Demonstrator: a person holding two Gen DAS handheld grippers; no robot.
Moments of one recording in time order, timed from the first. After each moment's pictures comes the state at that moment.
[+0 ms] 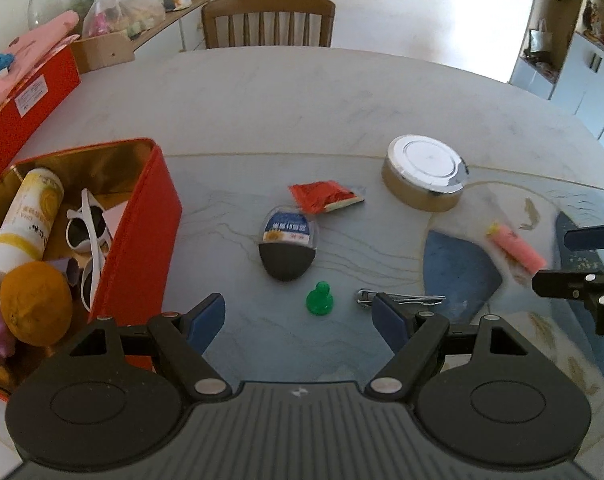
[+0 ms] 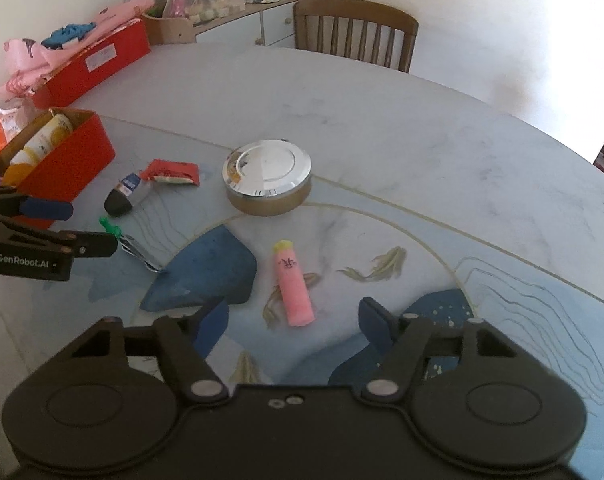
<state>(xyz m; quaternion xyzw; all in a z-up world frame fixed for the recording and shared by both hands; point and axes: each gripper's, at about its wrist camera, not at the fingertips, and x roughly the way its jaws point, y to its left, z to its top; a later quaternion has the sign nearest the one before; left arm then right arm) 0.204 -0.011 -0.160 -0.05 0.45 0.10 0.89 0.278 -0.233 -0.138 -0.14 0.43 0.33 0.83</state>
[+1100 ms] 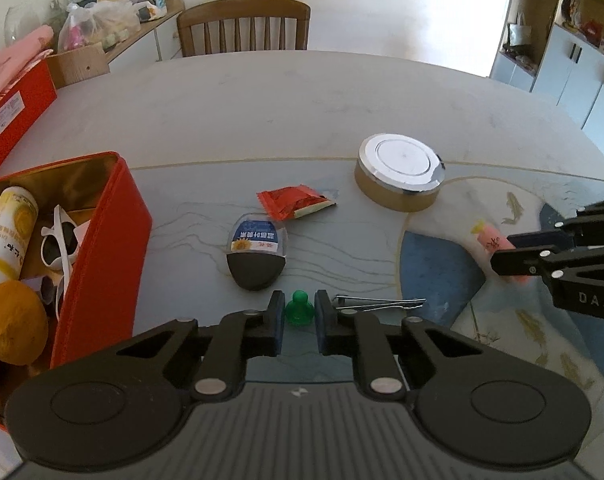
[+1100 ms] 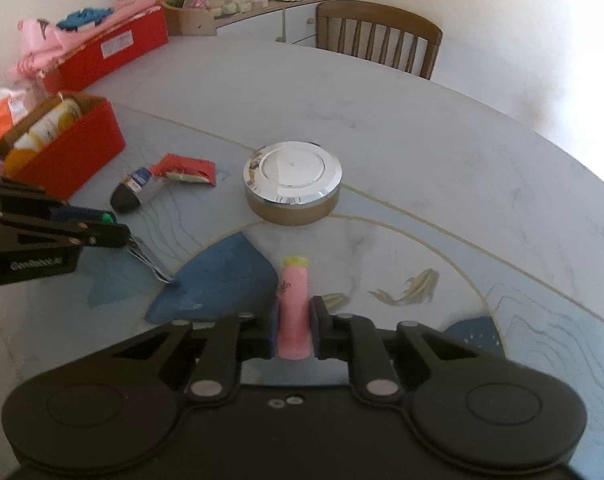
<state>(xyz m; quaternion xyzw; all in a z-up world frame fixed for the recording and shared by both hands) 0.211 -0.021 -0.161 -0.04 0.44 0.07 0.90 0.275 -0.211 -0.142 -0.15 0.42 0.35 0.83</state>
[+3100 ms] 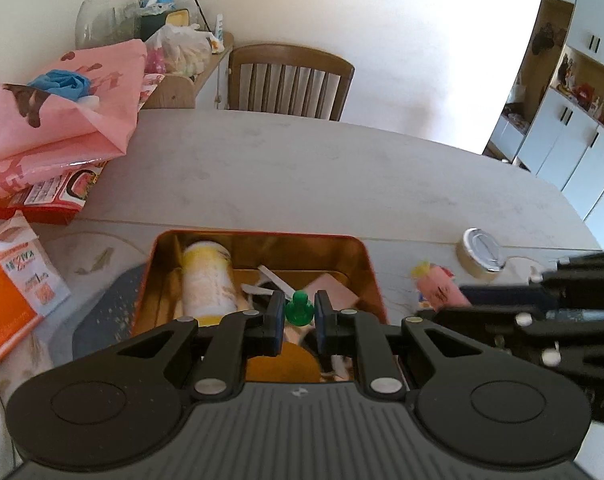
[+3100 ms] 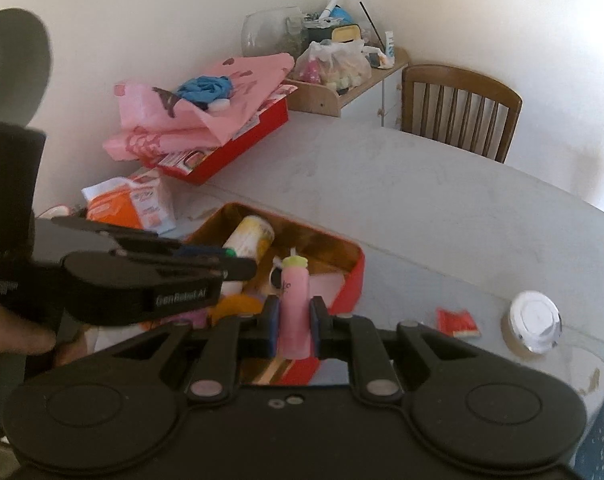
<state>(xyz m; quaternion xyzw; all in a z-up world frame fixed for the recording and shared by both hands) 0.154 0.171 -0.082 -0.09 0.39 0.05 0.92 0.183 0.001 -0.041 -0.09 0.38 0.40 0.83</state>
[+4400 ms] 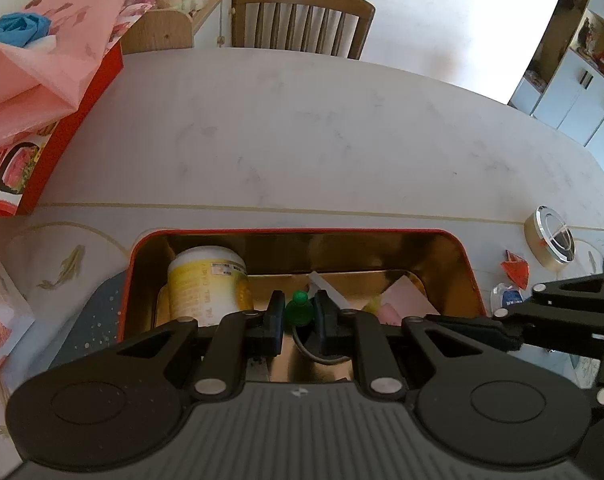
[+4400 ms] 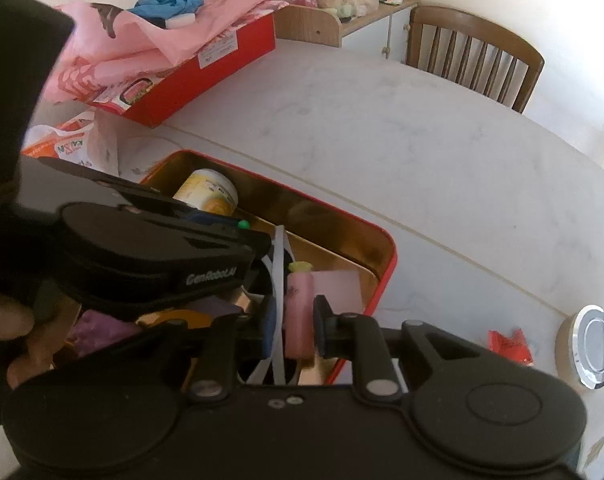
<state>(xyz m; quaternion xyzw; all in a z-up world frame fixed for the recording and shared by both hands) 0.232 0.210 -0.143 -0.09 0.47 0.04 0.88 0.227 0.072 -0.114 -0.15 0.44 0.37 0.80</state>
